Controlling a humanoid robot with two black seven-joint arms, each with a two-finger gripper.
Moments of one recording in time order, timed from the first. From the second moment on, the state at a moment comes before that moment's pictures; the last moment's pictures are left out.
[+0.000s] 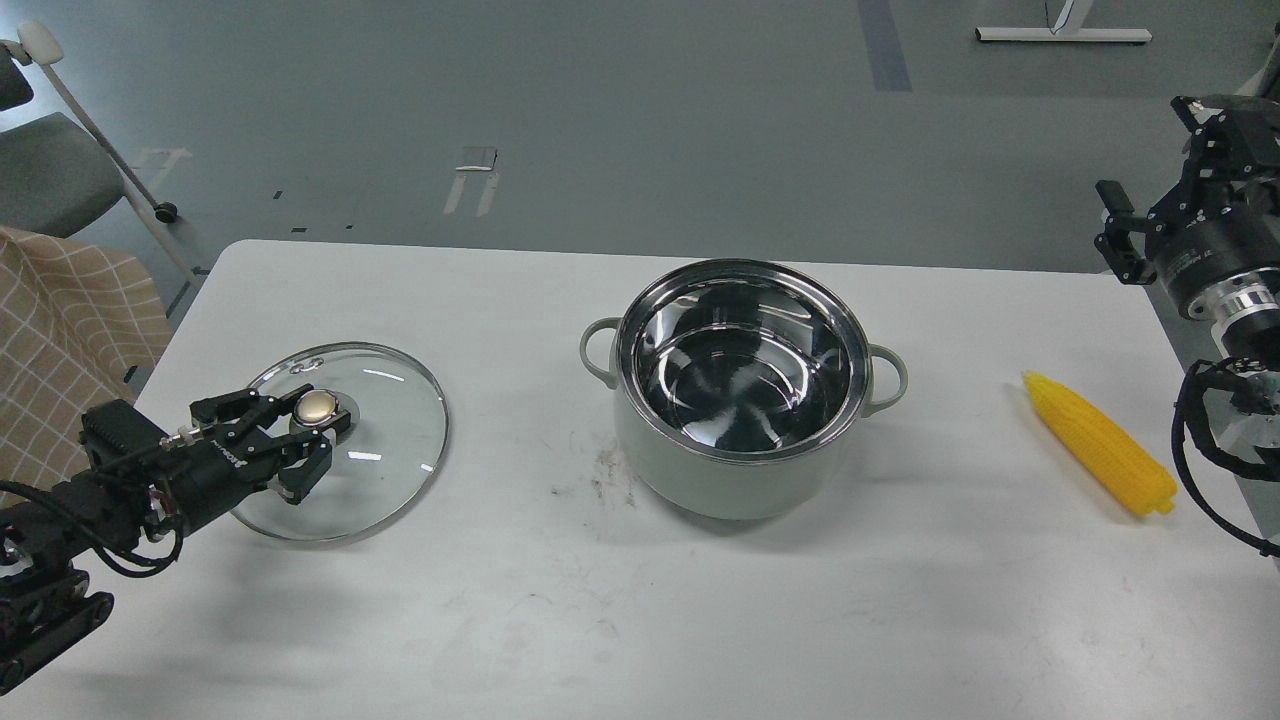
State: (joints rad) left arm -0.34 0.73 -0.53 -0.84 1.97 0.49 -0.49; right arm 0.78 -0.56 0.55 0.68 -0.13 0.26 0.49
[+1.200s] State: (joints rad) left arm -0.45 0.89 -0.55 -1.05 1.58 0.41 -0.49; right arm 0.79 -0.64 0.55 0.75 -0.26 0.27 0.49
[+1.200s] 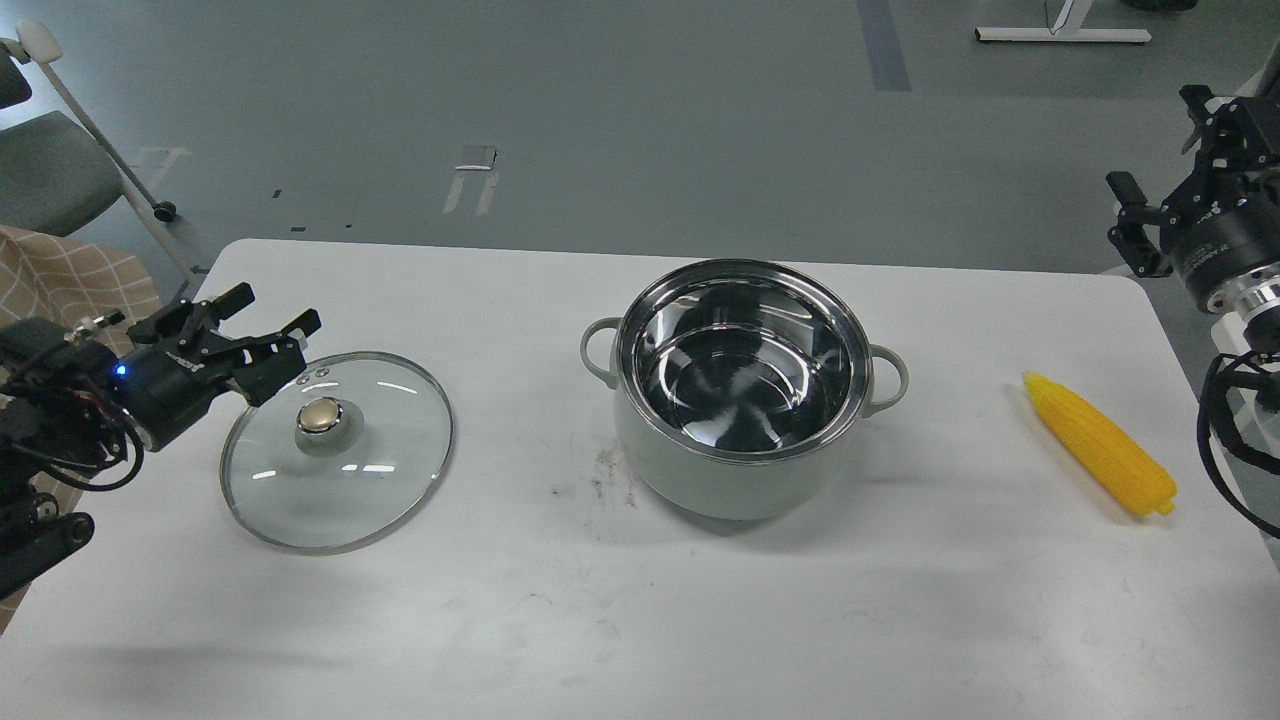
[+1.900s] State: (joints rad) left arm -0.84 0.79 -0.61 -1.13 0.48 -0.26 -0.49; right arm 0.71 -0.89 0.54 0.86 -1.76 0.16 0.49
